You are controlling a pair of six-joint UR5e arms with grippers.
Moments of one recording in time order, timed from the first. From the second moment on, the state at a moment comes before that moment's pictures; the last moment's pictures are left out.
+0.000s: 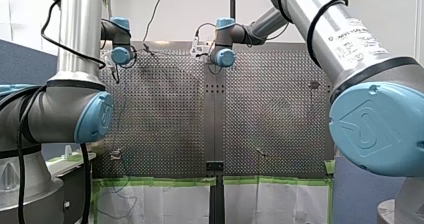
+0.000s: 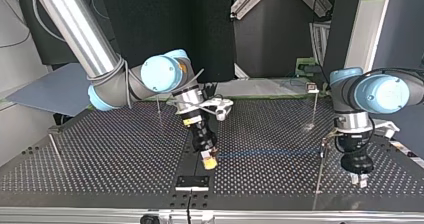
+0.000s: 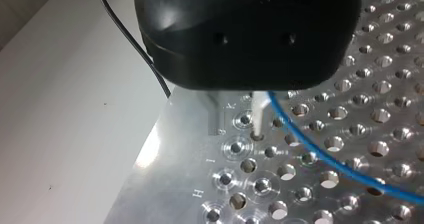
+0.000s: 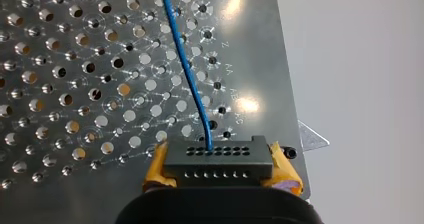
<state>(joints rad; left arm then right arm) 0.16 -1.72 -1.64 -2.63 -1.59 -1.94 2.31 -0.95 1.03 -0.34 1.53 1.69</state>
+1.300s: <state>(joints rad) 0.13 -1.59 -1.77 -2.89 -1.61 -1.92 2.31 -0.95 1.03 -0.34 1.53 1.69</state>
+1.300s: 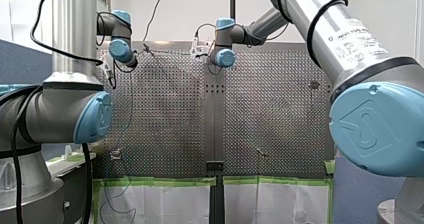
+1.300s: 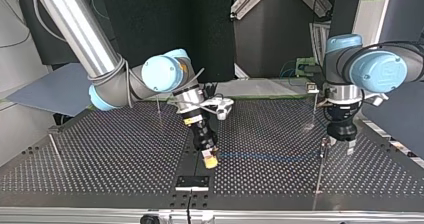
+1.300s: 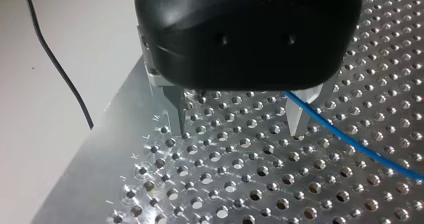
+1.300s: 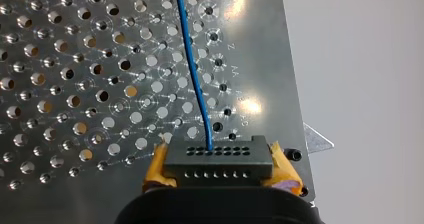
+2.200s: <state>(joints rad) 0.10 -1.36 -1.89 -3.03 -1.52 -1.88 2.32 -0.95 1.03 -0.34 1.53 1.70</state>
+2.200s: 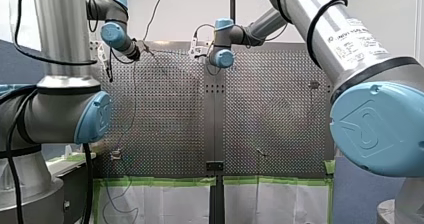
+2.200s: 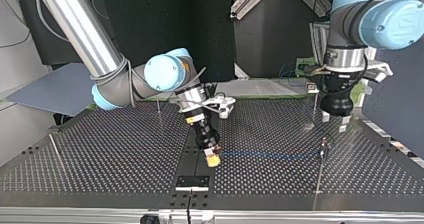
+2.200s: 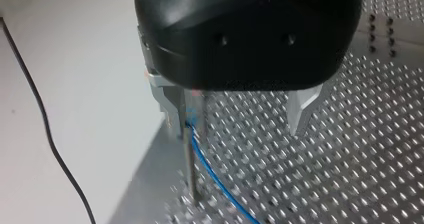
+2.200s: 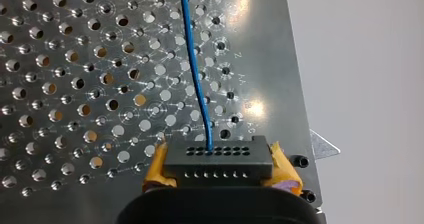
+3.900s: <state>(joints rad) 0.03 -1.35 -1.80 -3.09 -1.57 -1.50 2.33 -0.93 1.03 -0.34 1.53 1.70</state>
